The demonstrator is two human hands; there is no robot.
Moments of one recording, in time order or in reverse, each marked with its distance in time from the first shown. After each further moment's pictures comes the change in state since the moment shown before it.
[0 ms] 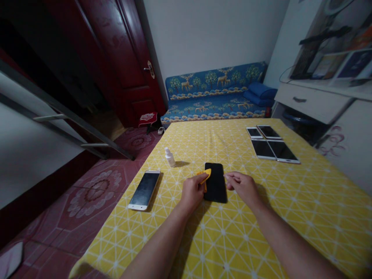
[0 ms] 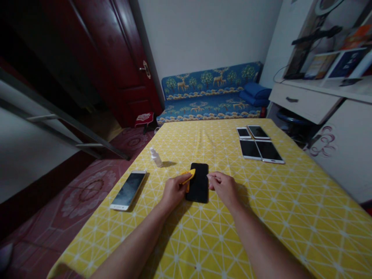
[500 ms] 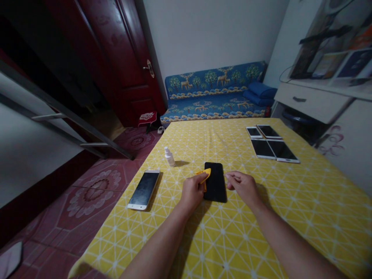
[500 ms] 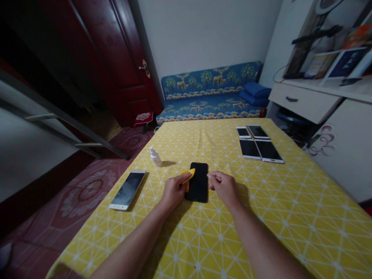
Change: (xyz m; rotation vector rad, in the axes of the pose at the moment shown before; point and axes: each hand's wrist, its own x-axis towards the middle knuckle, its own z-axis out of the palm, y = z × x) left_hand 0.000 0.006 -0.003 0.037 -0.028 -0.040; right_hand -0.002 -0.005 0.000 0.024 0.045 0.021
